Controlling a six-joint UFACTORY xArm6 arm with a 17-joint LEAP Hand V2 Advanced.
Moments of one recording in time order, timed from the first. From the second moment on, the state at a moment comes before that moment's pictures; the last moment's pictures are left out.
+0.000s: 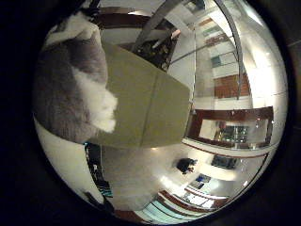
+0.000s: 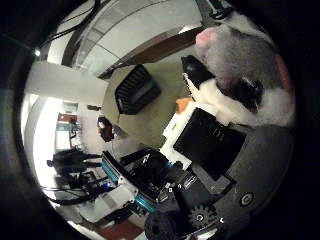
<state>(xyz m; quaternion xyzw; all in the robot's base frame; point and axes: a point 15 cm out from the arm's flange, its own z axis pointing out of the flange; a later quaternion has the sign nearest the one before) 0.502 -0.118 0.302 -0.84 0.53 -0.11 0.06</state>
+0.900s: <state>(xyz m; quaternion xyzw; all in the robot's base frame) 0.463 0.264 0.232 -0.92 0.37 -0.06 0.12</state>
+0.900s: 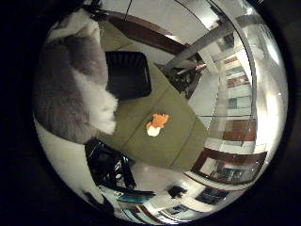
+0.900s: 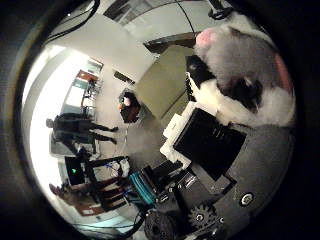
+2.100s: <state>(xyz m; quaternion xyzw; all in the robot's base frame) 0.574 0.302 0.154 -0.91 0.38 -0.08 0.14</state>
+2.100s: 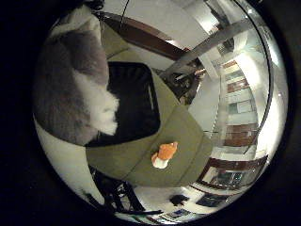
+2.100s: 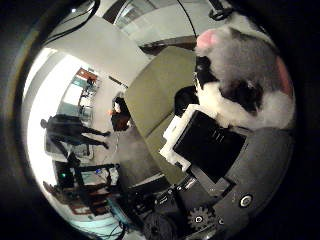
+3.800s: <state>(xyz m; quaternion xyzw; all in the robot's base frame) 0.553 0.051 0.183 -0.90 0.40 -0.07 0.13</state>
